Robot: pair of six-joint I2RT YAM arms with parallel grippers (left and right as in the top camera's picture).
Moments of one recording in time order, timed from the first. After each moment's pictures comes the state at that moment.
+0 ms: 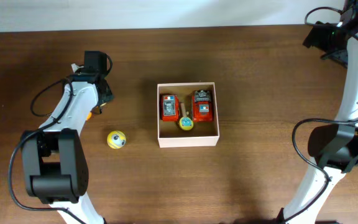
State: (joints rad) left arm -0.03 1.95 1.41 -0.69 -0.38 -0.44; right arm -0.26 2.21 2.50 -1.44 0.09 0.34
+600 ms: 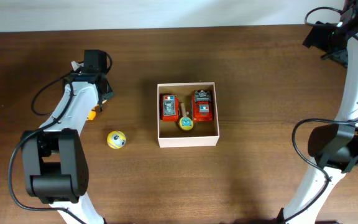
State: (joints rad) left arm -0.03 1.95 1.41 -0.64 -0.38 -0.44; right arm -0.26 2.21 2.50 -1.44 0.09 0.34
